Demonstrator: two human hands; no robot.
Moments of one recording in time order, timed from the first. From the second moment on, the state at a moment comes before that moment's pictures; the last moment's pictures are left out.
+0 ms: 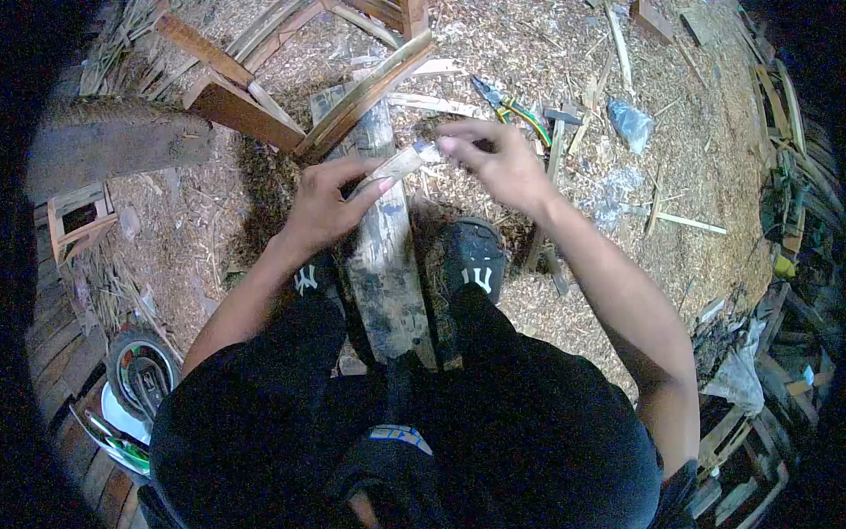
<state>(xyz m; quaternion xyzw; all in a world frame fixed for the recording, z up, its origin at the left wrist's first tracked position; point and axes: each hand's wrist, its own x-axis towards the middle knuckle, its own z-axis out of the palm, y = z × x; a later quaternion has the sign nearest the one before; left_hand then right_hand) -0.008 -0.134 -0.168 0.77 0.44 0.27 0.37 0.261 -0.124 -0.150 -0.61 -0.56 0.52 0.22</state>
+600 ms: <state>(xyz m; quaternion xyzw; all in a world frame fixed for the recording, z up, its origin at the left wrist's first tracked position) -0.063 -0.129 -0.181 0.69 0.55 0.08 0.47 0.243 -0.131 -0.190 -0.63 -0.28 0.65 0.31</state>
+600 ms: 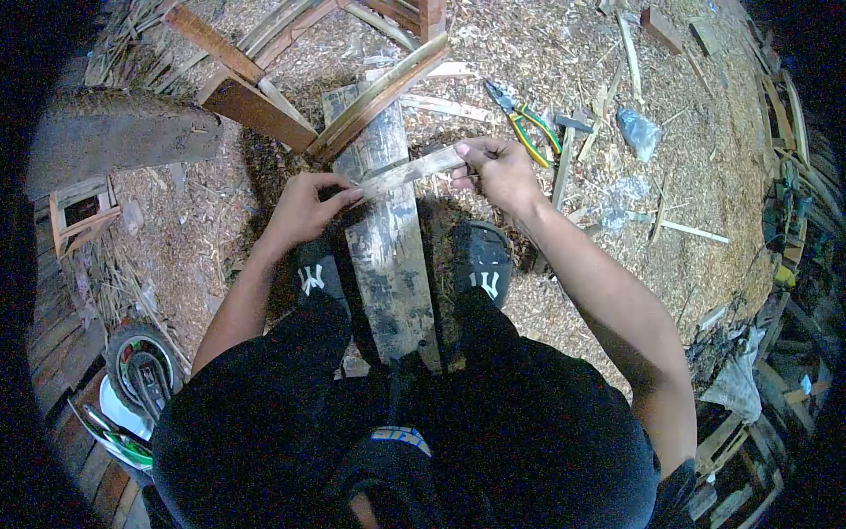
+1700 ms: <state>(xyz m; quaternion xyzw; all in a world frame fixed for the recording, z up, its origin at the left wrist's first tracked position) -0.119 -0.058 -0.130 0.43 0.68 0.34 0.49 0.244 0.010 -0.135 -0.61 -0.48 0.45 0.43</state>
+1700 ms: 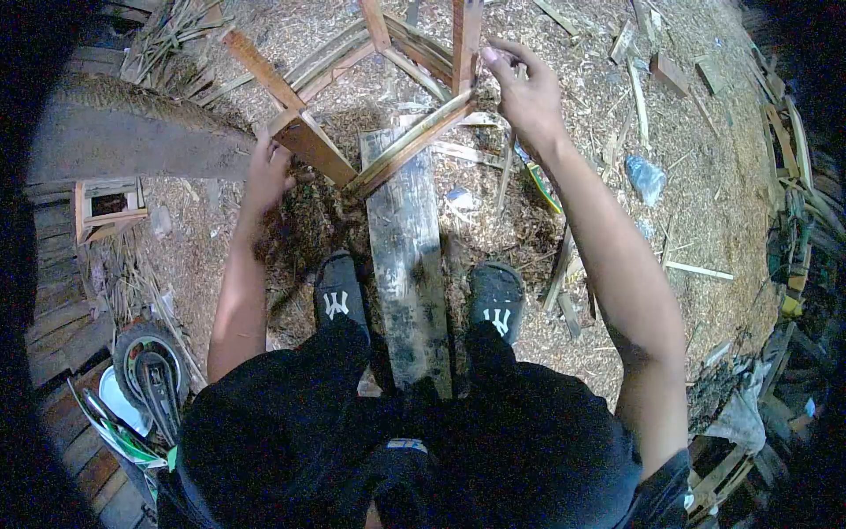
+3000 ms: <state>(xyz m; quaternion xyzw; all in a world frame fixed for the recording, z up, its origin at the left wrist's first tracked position) -0.101 -0.071 -0.038 0.42 0.56 0.38 0.61 0.231 -0.018 0.035 -0.54 -0.57 0.41 0.46</state>
